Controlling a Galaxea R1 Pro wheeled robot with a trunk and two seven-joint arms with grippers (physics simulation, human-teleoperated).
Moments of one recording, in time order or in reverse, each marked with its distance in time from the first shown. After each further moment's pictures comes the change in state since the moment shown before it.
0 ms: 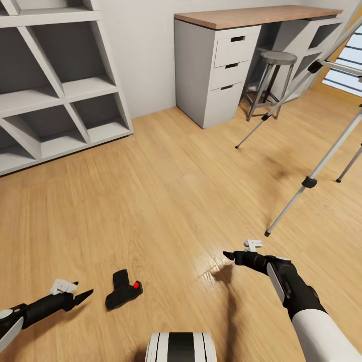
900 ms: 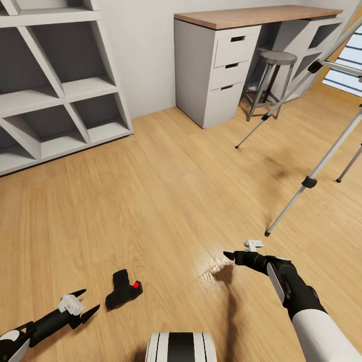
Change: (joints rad) left arm 0.000 -0.079 -0.013 0.183 -0.148 -0.406 0.016; right arm 0.000 0.000 0.000 0.001 0.000 0.000 -0.014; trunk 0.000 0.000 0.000
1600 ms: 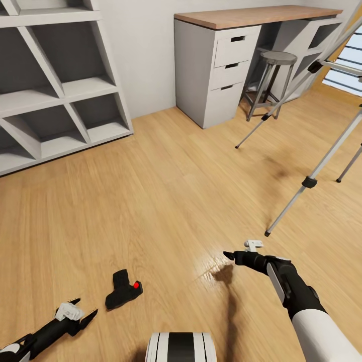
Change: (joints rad) left arm 0.000 -0.038 0.004 0.117 0.039 -0.020 0.109; right arm 0.000 0.000 0.000 0.000 0.000 0.000 0.000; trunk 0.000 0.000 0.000
